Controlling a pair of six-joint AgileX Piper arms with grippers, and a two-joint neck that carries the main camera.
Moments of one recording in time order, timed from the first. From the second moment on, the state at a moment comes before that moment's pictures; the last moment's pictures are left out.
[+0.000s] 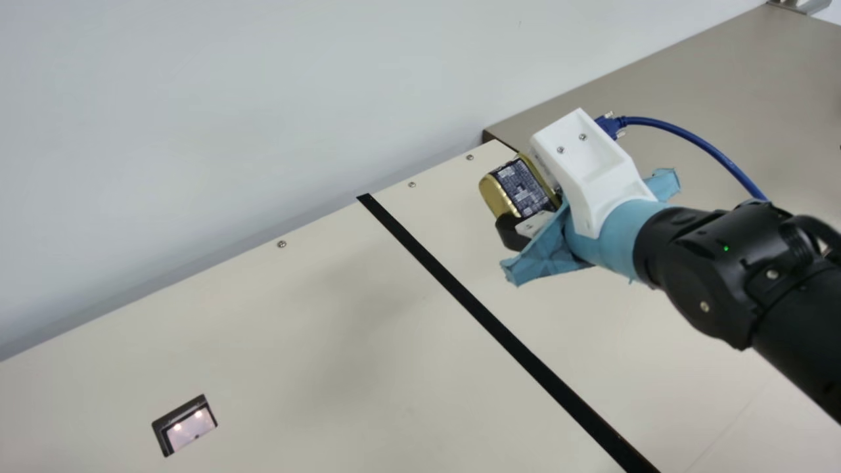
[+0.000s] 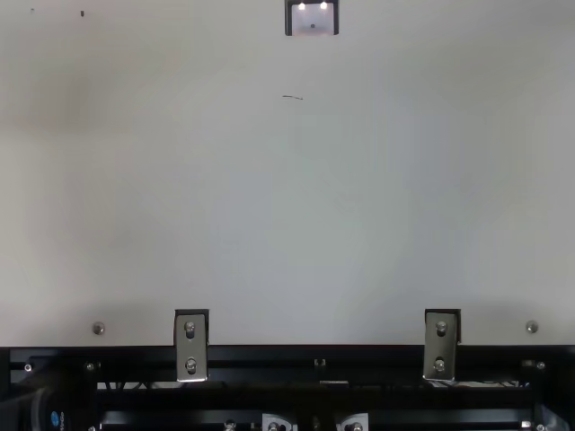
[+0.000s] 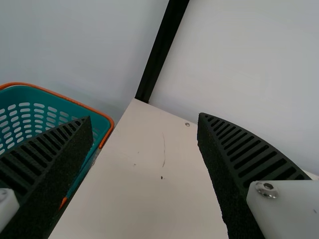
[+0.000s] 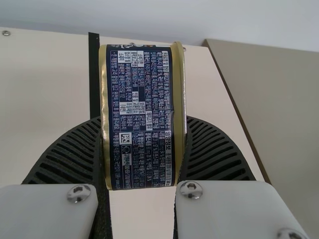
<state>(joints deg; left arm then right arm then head) 21.8 38.2 -18.3 99.4 -10.9 -119.4 -20.5 56.1 -43.8 -11.2 25.8 -8.6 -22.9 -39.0</state>
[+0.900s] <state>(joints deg) 21.8 38.2 -18.3 99.4 -10.9 -119.4 -42.2 68.1 -47.6 18.5 30.9 -50.1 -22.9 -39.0</state>
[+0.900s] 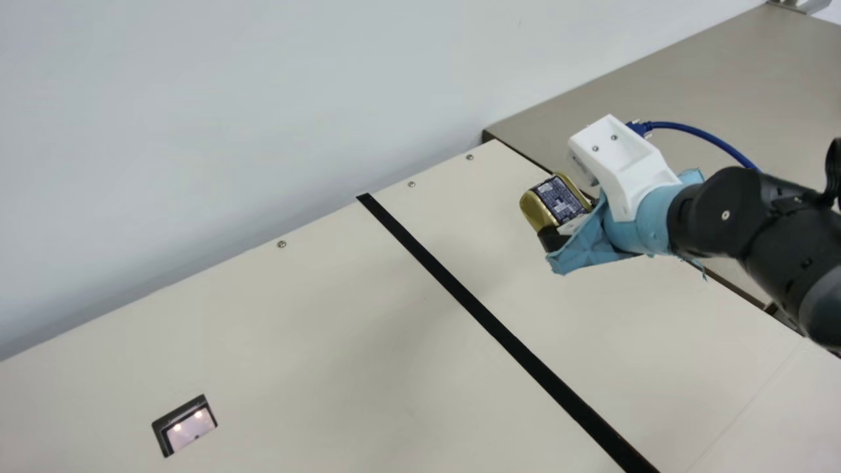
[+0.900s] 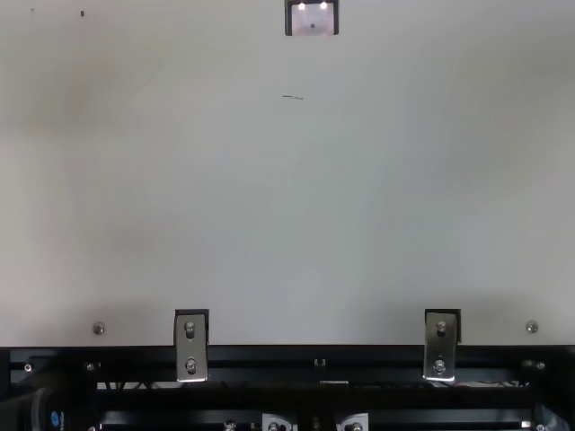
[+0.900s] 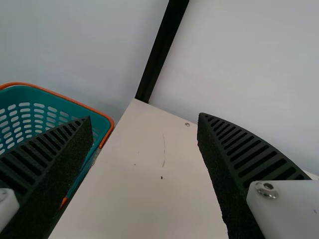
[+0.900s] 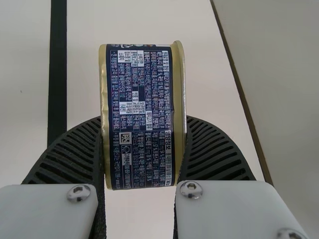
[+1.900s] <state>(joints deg) 21.8 38.2 -18.3 99.4 -10.9 -119.4 -44.9 82.9 -47.2 6.8 33.6 -54.1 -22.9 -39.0</state>
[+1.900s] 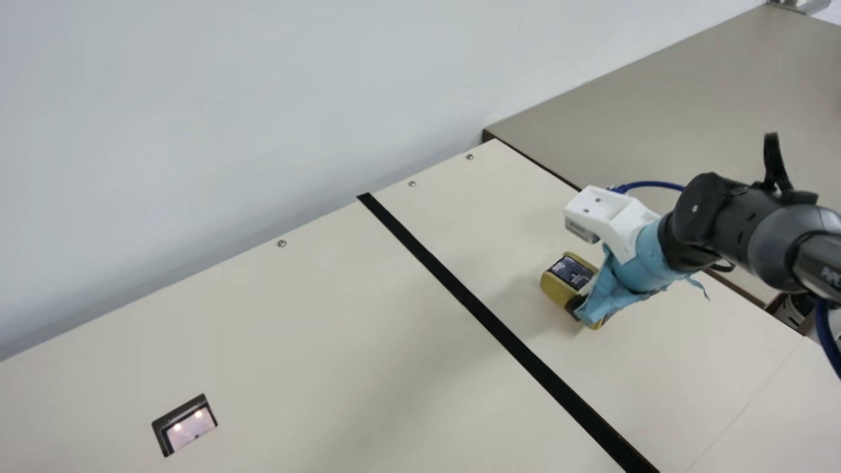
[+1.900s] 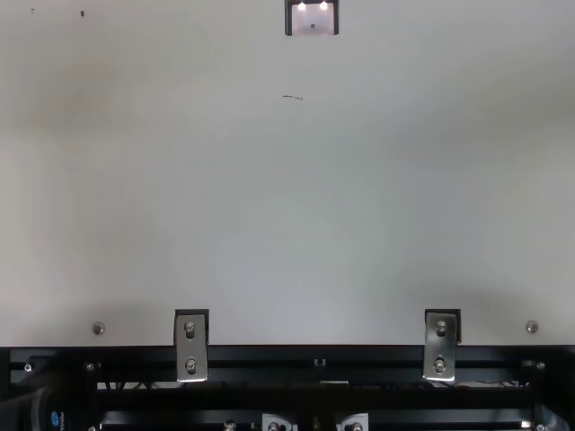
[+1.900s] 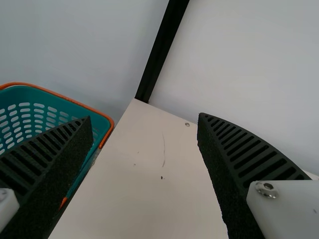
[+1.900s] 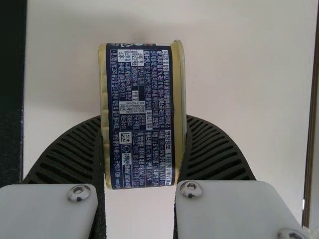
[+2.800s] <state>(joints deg) 21.8 38.2 -18.3 99.4 -10.9 -119.4 -41.7 85.1 -46.4 0.0 30.6 -46.7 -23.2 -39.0</state>
